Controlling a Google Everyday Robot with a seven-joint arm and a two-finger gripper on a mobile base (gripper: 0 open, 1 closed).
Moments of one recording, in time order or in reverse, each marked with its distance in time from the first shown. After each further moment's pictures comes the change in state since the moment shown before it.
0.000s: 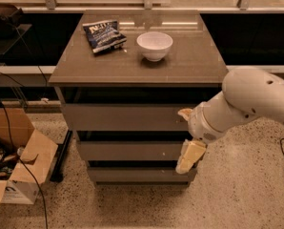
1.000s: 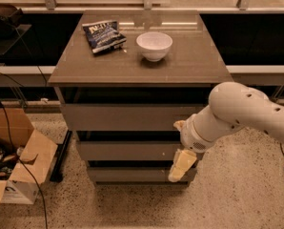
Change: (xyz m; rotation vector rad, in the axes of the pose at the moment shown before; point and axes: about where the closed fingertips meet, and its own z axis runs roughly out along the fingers) arm 0.012 0.011 0.047 -0.051 0.017 0.071
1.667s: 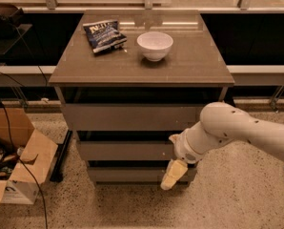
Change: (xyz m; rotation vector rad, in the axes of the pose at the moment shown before) arm 0.022 0.003 0.070 -0.063 -0.042 0.083
